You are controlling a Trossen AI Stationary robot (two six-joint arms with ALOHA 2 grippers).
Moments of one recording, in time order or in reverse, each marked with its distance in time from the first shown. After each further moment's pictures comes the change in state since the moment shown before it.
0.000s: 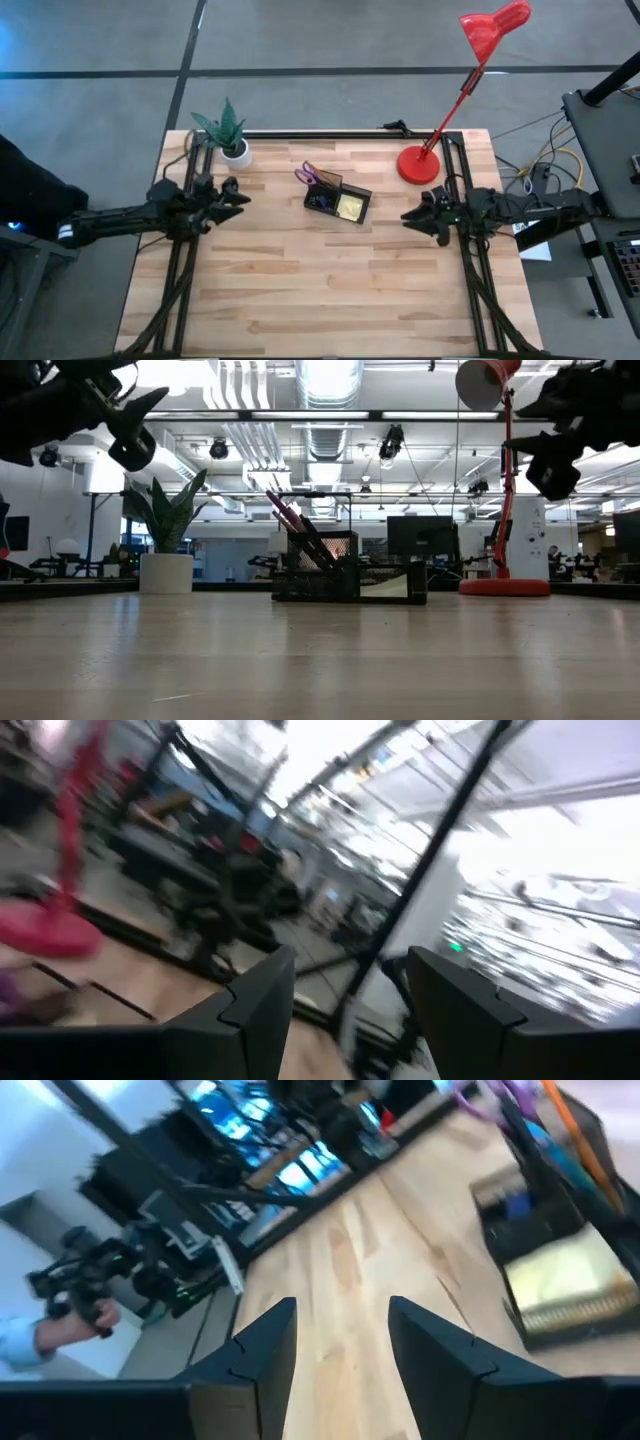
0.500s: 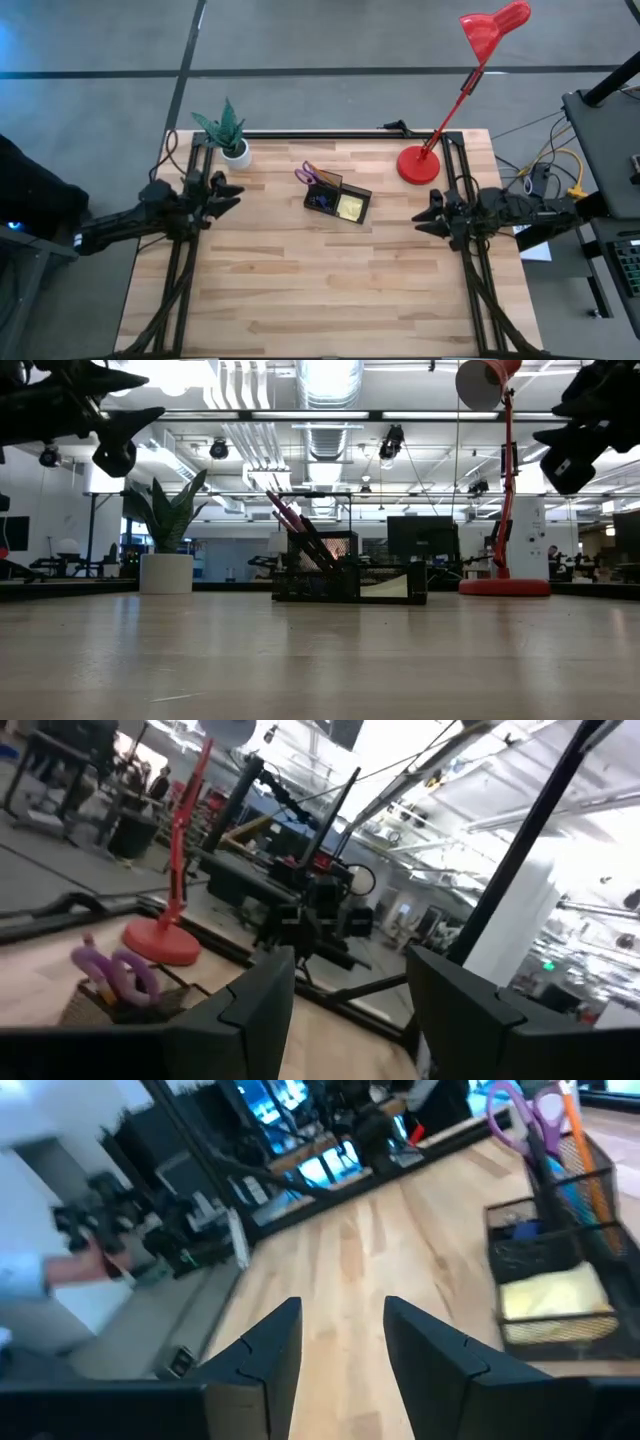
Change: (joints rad) left arm -0.001 -0.259 0.039 -0.375 -0.203 0.108; right arm 0.002 -0.281 -0.005 -0.248 -0.059 -0.194
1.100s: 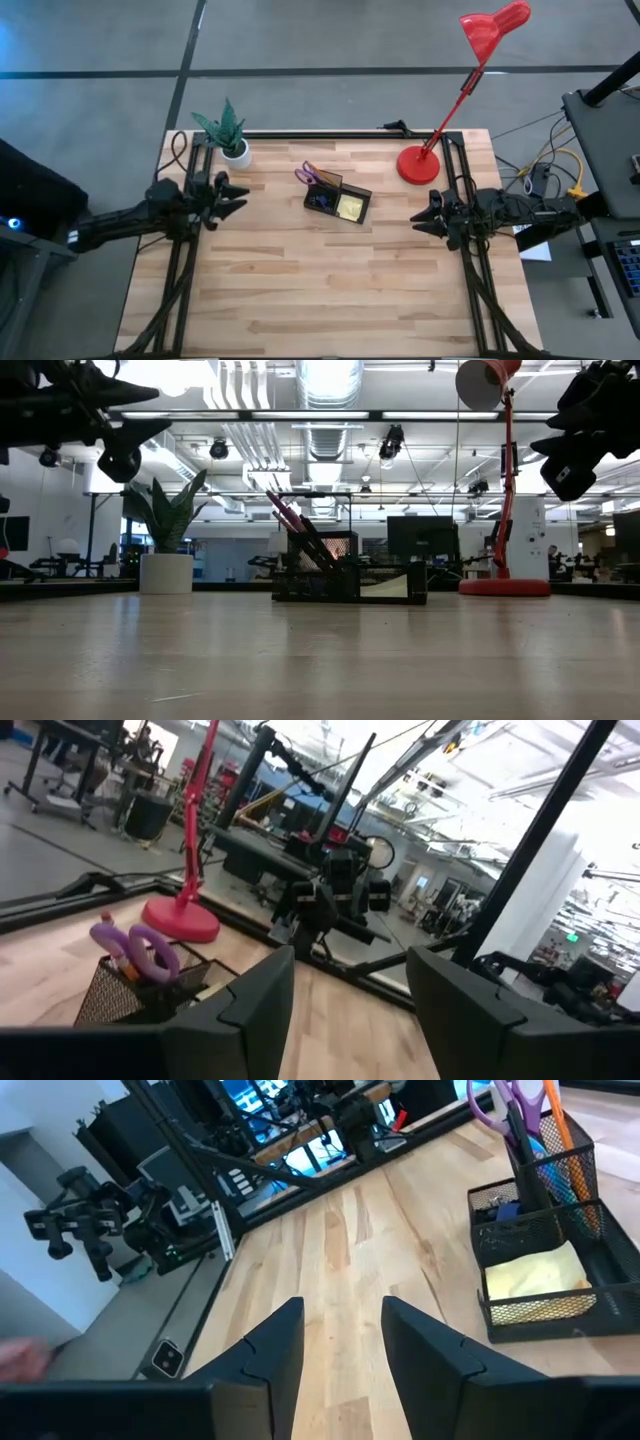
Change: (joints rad) left arm 0.000 0.099 0.005 0.004 -0.001 0.062; right arm 0.000 0.033 -0.001 -0.015 0.023 0.023
